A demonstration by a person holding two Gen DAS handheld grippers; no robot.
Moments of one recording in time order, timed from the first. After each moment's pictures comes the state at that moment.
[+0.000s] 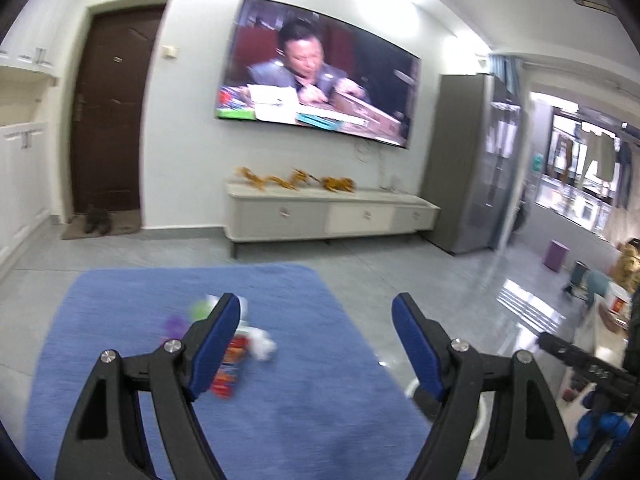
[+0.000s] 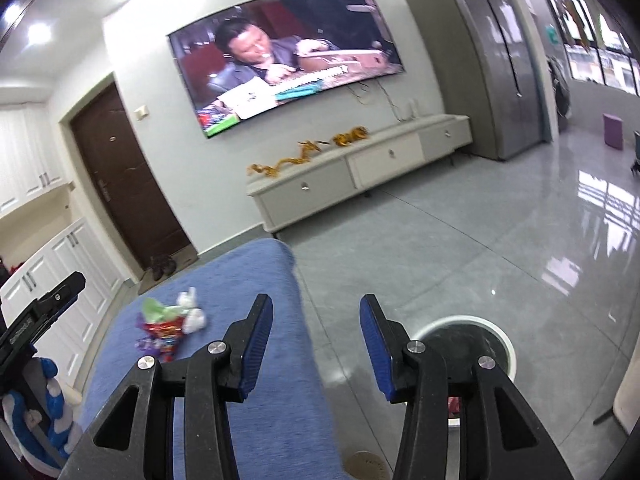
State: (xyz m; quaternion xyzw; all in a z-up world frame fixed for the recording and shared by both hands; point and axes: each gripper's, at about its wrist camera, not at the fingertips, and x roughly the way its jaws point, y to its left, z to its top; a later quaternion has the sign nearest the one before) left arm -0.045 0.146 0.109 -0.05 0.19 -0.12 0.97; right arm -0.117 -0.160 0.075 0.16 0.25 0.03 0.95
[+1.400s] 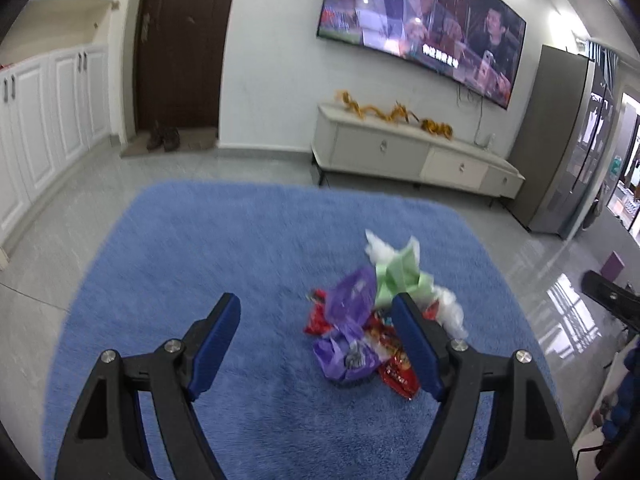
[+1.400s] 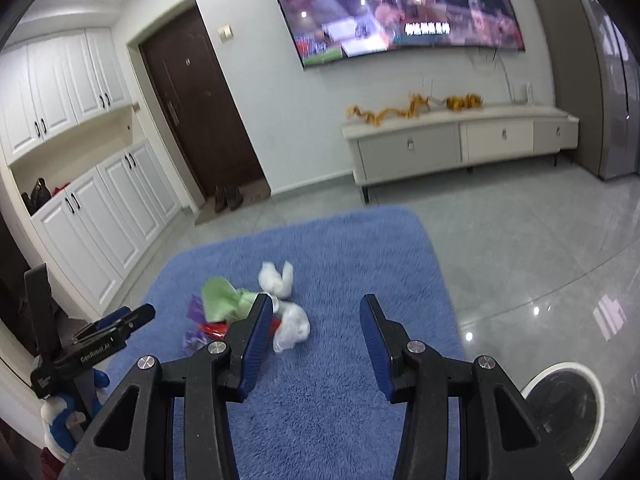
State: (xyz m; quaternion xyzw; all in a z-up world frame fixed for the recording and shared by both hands) left arm 0.101 0.289 -0.016 -0.10 0.34 -0.02 0.94; right arm 0.065 -0.005 0.018 0.10 0.34 0.18 0.92
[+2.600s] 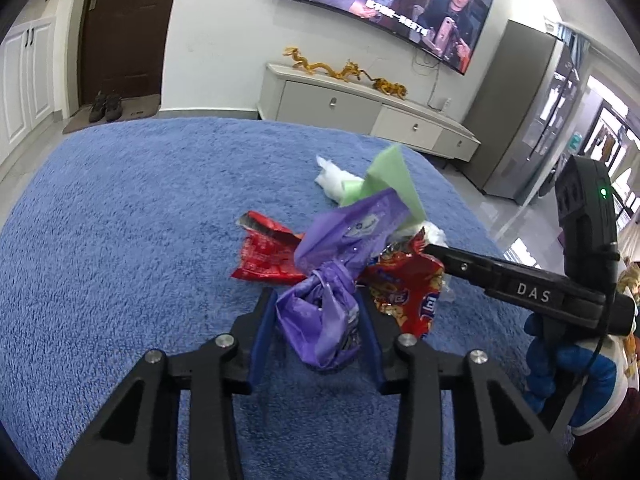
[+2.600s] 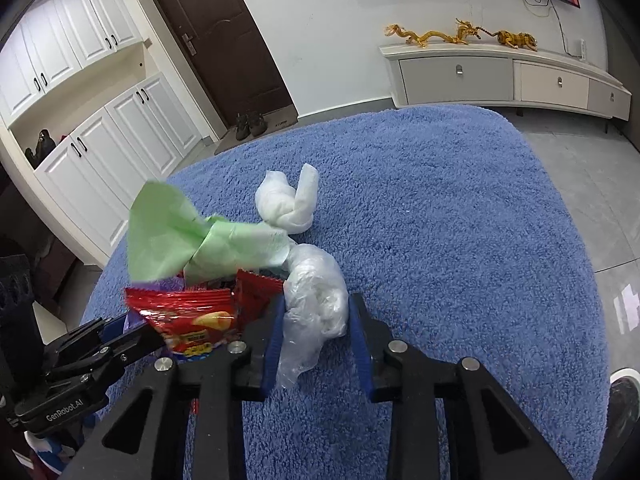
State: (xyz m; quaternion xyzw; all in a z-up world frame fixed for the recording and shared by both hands) left arm 0.121 0.266 -0.079 -0.10 0.38 -0.12 0.91; right arm 0.132 0.057 -0.076 0.07 0.43 0.24 0.87
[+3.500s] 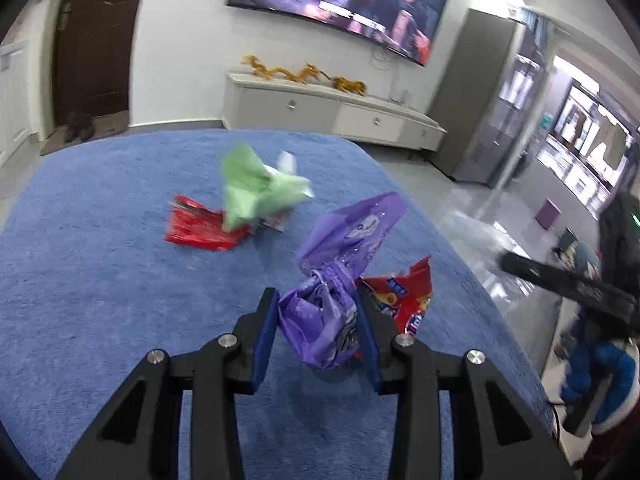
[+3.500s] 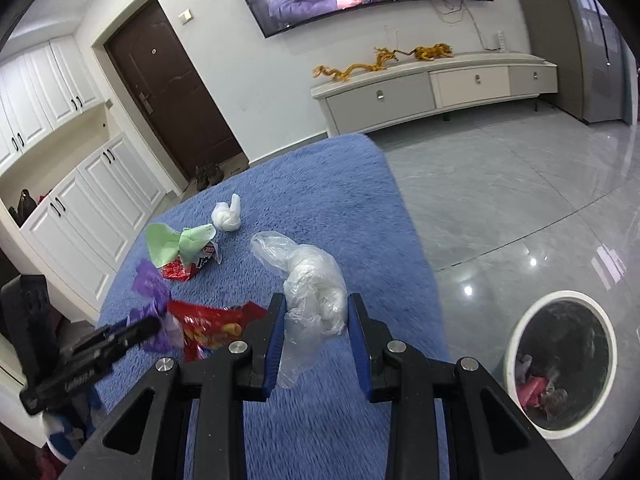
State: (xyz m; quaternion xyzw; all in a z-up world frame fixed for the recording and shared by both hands) left arm 0.056 0.219 -0.052 -0.08 0.36 -0.15 0.92; right arm 0.010 -0.066 -0.023 0.14 0.38 0.14 0.90
